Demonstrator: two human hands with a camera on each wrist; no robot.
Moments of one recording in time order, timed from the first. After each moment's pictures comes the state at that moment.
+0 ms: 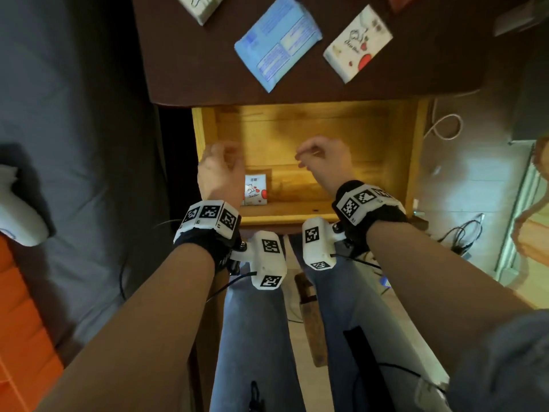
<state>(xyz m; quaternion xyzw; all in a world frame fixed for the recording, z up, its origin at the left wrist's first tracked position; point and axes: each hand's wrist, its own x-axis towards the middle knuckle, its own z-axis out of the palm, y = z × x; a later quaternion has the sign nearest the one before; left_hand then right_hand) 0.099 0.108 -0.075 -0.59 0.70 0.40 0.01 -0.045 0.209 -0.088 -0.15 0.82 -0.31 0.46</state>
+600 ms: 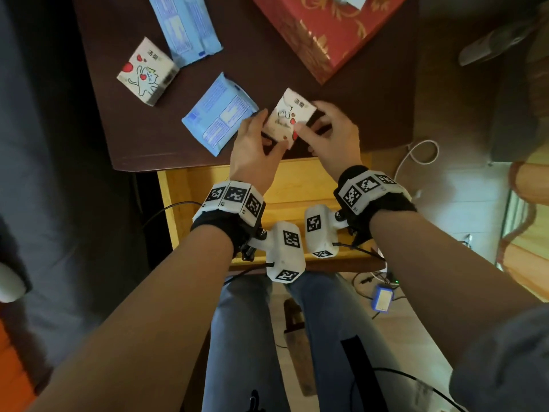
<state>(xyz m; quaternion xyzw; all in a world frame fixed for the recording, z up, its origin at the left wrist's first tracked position) -0.075 0.109 -0.049 -0.47 0.75 0.46 0.03 -0.185 0.193 -0.069 -0.17 0.84 -0.38 0.36</state>
